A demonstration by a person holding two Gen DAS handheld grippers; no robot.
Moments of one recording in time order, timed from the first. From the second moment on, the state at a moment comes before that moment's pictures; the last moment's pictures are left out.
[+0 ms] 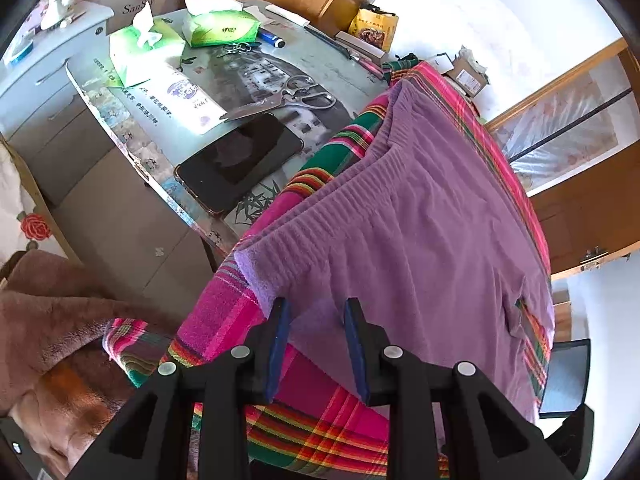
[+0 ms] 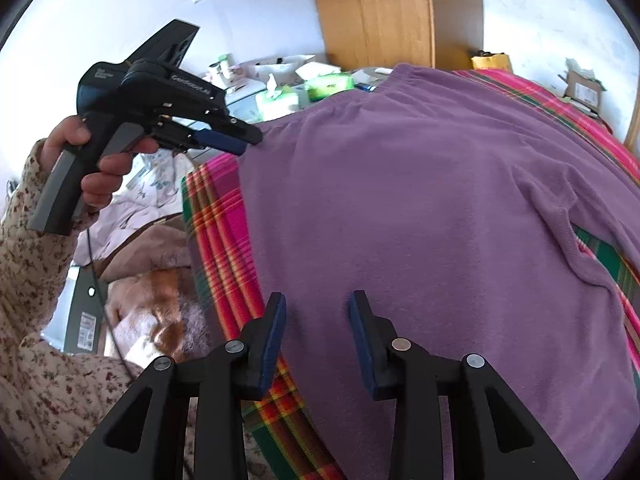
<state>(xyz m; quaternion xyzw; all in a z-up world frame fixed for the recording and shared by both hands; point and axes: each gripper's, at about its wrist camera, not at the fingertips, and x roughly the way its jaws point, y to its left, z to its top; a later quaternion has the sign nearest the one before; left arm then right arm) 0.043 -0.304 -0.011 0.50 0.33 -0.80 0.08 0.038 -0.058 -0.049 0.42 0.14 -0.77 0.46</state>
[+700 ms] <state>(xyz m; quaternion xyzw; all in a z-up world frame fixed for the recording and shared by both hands) 0.016 -0.229 0.023 0.46 0.13 -0.87 0.11 0.000 -0.044 -0.041 0.41 0.11 -0.83 0.35</state>
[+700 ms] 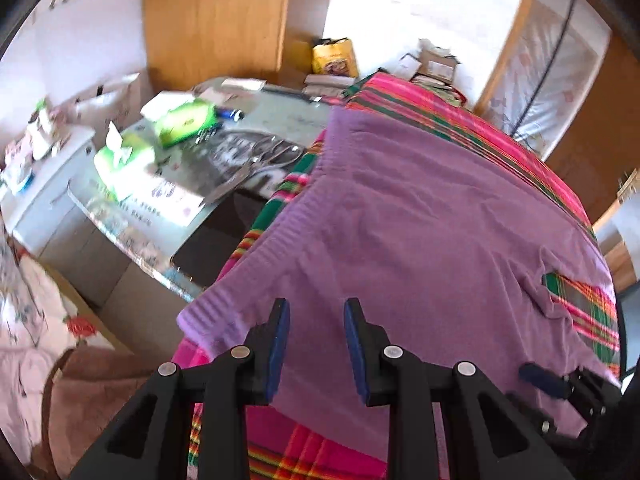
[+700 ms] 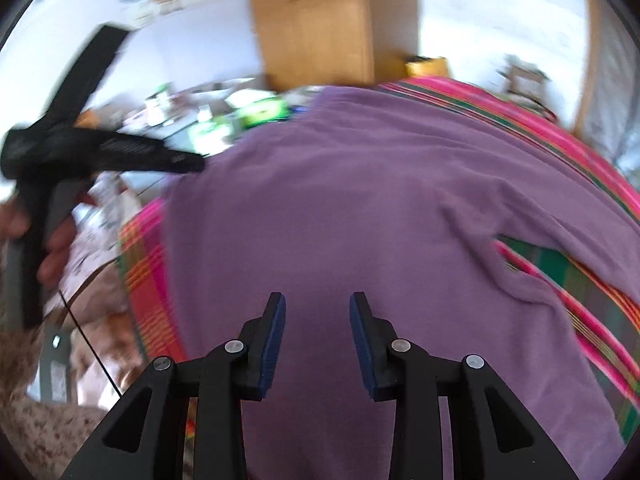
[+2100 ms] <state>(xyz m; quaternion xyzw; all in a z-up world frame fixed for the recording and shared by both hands) -0.199 -0.296 0.022 0.51 0.16 -0.84 0.02 -0.049 -0.013 -0.026 0.43 -0.02 -0.84 0.33</state>
